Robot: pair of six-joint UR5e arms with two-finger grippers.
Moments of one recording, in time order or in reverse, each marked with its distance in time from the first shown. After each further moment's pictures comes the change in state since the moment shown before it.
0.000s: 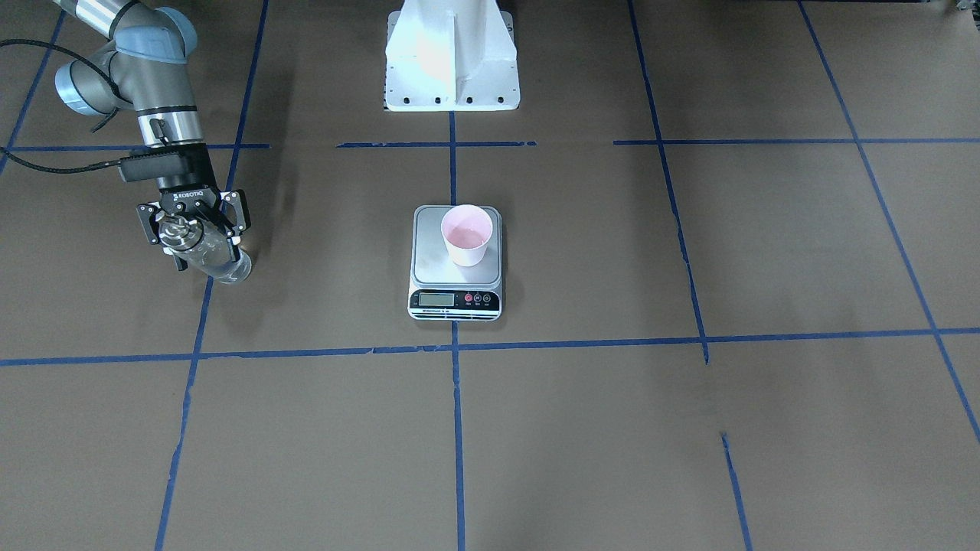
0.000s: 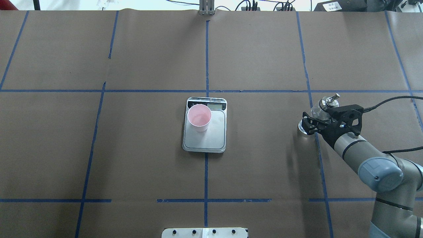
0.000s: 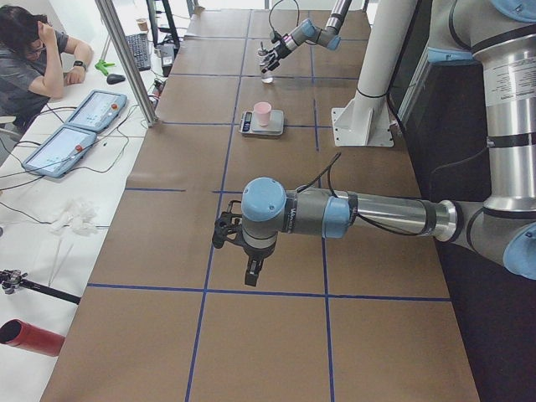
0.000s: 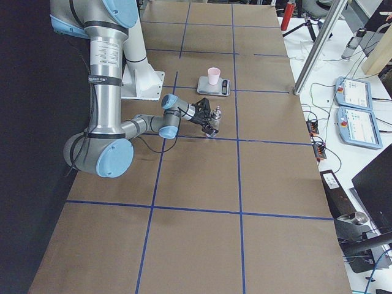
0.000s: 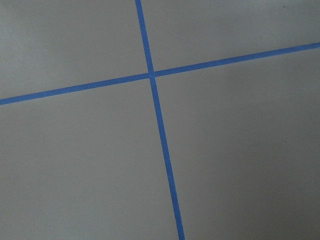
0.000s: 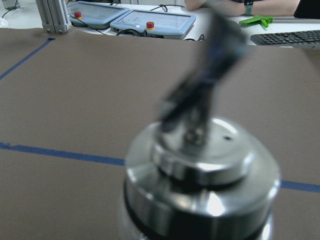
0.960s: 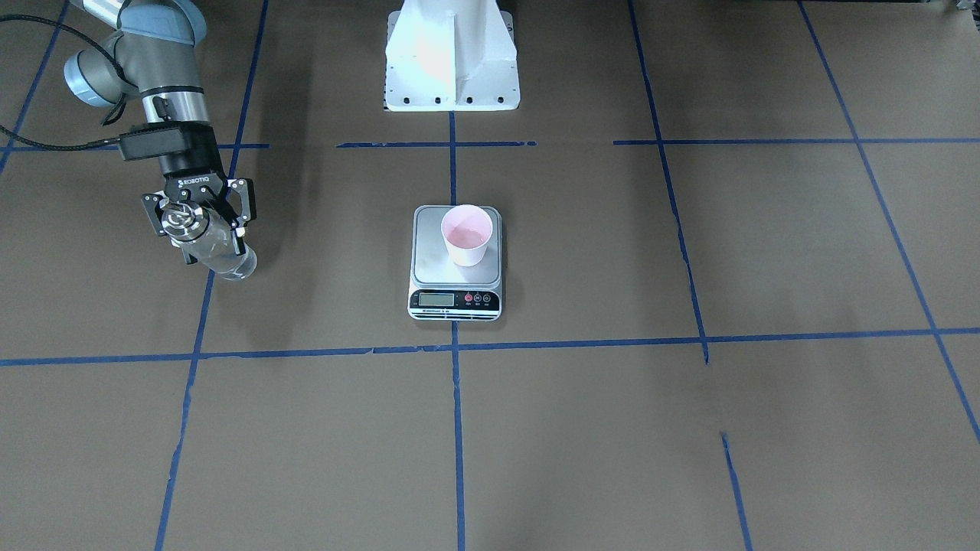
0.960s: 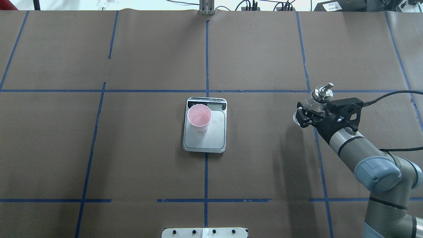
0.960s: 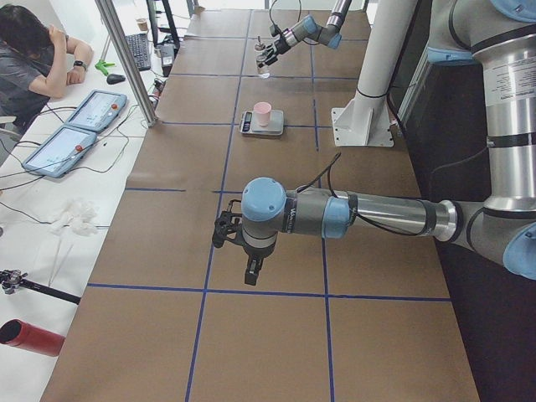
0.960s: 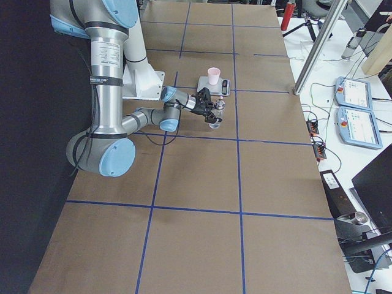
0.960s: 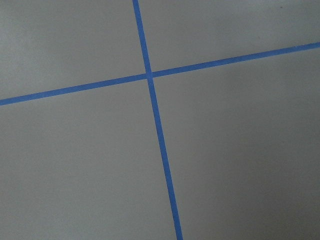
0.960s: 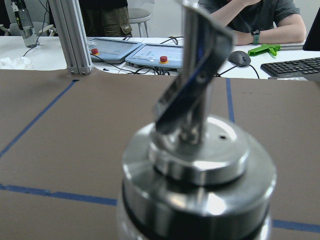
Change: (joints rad) left arm 0.002 0.000 0.001 -0.005 -0.007 0.000; right arm -0.001 0.048 0.064 -0.016 -0.049 -0.022
